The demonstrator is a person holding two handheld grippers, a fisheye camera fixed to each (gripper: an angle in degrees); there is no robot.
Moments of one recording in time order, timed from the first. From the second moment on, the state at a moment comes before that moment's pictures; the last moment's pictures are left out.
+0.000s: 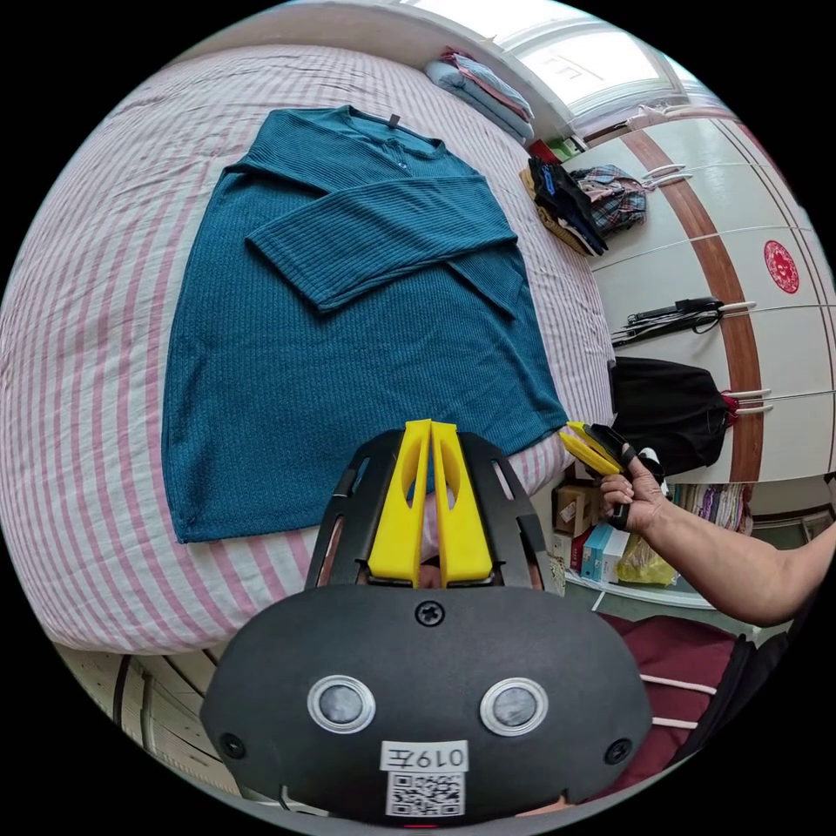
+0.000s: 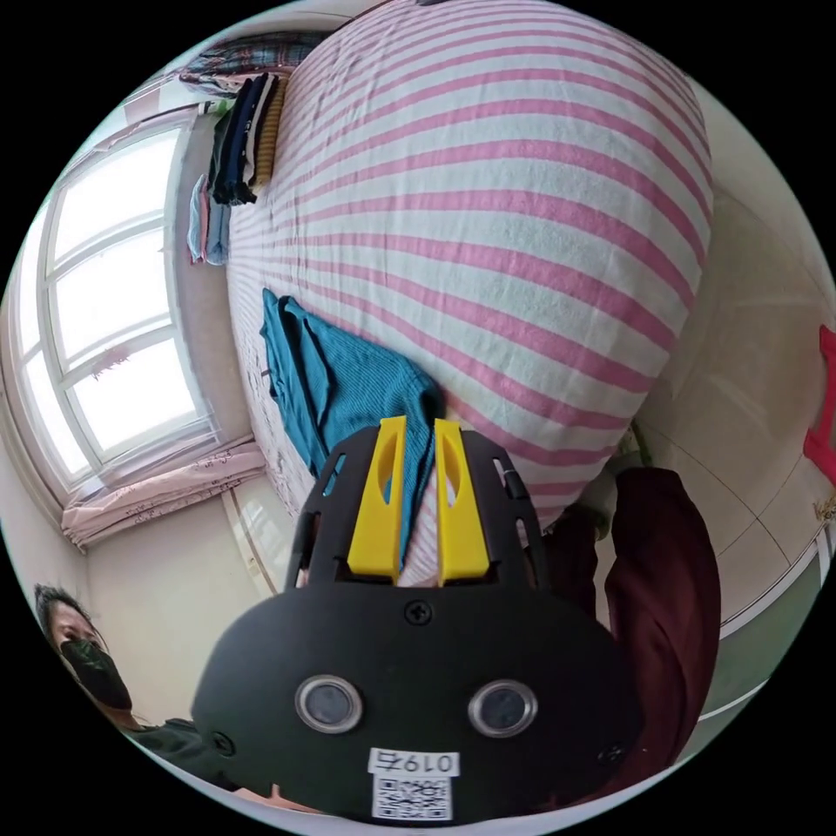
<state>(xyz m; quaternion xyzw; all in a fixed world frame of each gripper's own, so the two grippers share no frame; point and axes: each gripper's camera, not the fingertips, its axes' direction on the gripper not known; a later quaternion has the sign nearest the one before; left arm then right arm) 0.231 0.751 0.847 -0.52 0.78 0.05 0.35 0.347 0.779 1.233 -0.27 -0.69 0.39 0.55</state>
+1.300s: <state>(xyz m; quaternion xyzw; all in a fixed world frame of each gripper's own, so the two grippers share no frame) 0.288 0.724 0.759 -0.52 0.78 0.06 0.33 0.287 0.744 1.270 -0.25 -0.65 0.28 0.66</state>
